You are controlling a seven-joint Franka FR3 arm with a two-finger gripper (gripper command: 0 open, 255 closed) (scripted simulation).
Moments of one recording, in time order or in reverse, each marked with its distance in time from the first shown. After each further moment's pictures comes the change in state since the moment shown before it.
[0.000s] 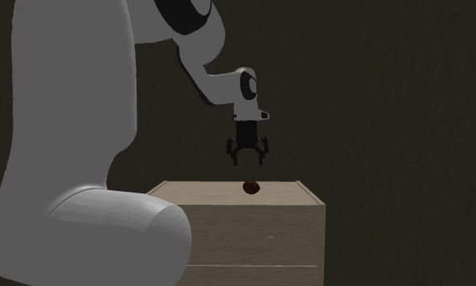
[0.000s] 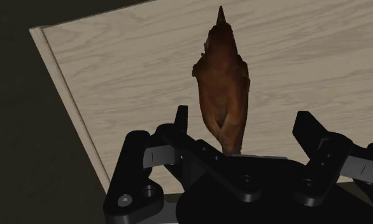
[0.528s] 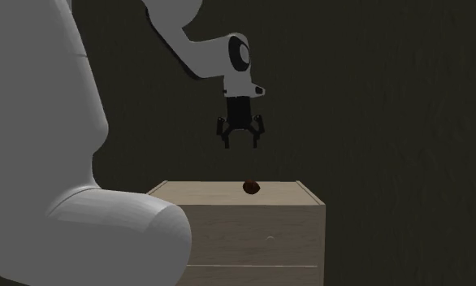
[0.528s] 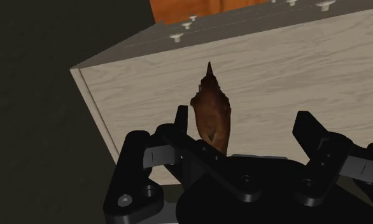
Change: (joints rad) arm -0.003 -0.327 0.005 -0.191 -0.017 -0.061 0.011
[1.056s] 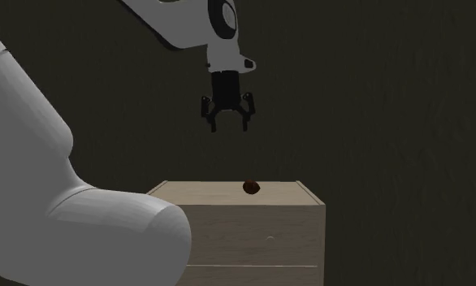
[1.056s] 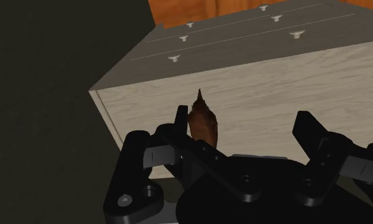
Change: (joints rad) arm -0.005 -0.314 0.020 -0.142 -0.004 -0.097 0.020
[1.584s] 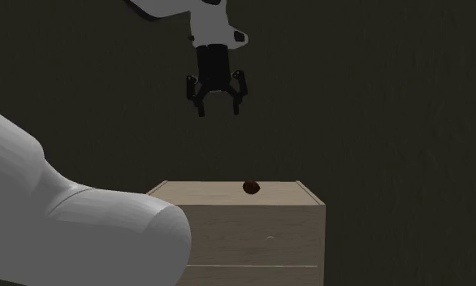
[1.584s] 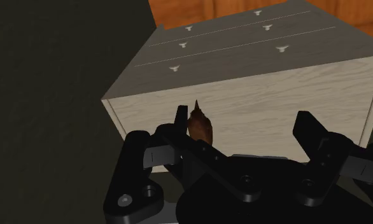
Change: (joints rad) arm -0.008 -0.221 0.013 -0.045 0.003 -0.120 0.005
